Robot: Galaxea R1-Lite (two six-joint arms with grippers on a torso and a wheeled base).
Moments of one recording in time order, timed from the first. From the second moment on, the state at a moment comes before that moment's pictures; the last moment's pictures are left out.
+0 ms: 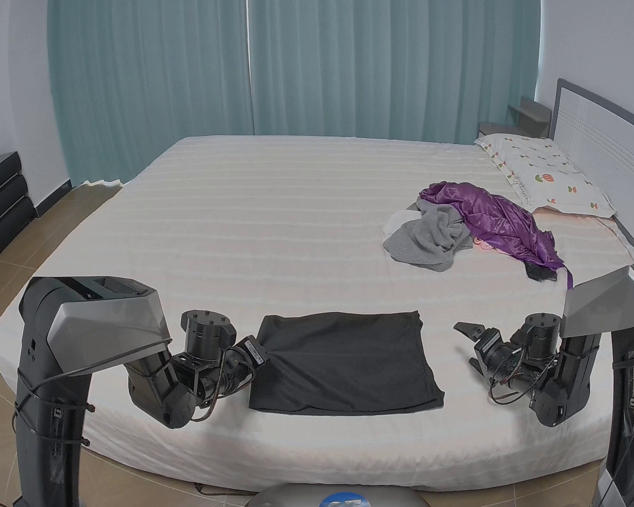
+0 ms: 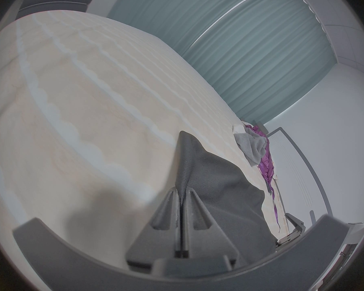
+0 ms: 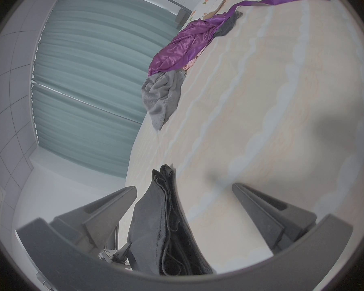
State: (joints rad) left arm -0.39 2.42 -0.78 -1.11 0.01 -0.88; right arm 0.17 2.43 -0.46 -1.55 0.15 1.09
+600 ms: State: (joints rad) left arm -0.37 2.41 -0.78 -1.11 0.01 -0.88; right arm 0.17 2.43 -0.46 -1.55 0.15 1.09
